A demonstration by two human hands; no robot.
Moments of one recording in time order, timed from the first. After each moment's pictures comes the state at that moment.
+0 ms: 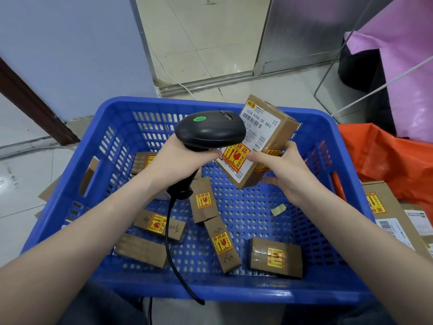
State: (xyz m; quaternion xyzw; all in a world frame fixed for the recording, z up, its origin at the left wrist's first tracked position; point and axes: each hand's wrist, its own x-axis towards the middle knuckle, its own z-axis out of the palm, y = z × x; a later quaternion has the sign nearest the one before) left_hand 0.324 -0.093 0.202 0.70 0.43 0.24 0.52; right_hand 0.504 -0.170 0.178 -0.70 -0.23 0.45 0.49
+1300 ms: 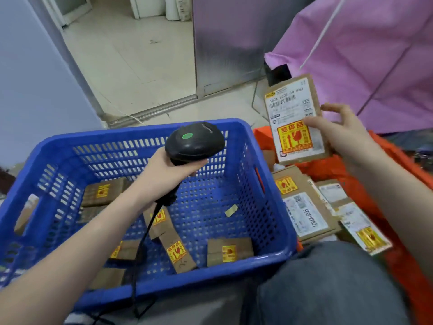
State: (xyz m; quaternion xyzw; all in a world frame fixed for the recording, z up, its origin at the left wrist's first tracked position) left_hand 0.414 -0.178 0.230 0.70 0.35 0.25 0.57; right_hand 0.667 -0.322 0.276 -0.75 -0.22 0.23 0.57
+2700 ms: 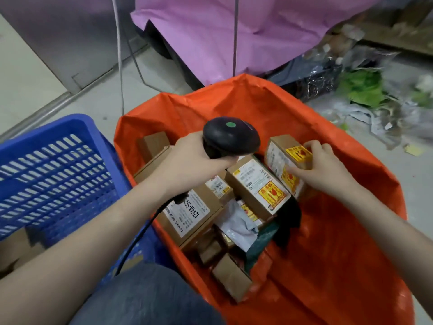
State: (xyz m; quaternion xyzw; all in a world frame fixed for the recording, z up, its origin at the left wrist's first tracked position) left_hand 0.697 -0.341 0.181 0.89 0.18 0.02 0.43; right_hand 0.838 -0.560 0.107 -0.96 -0.17 0.13 0.19
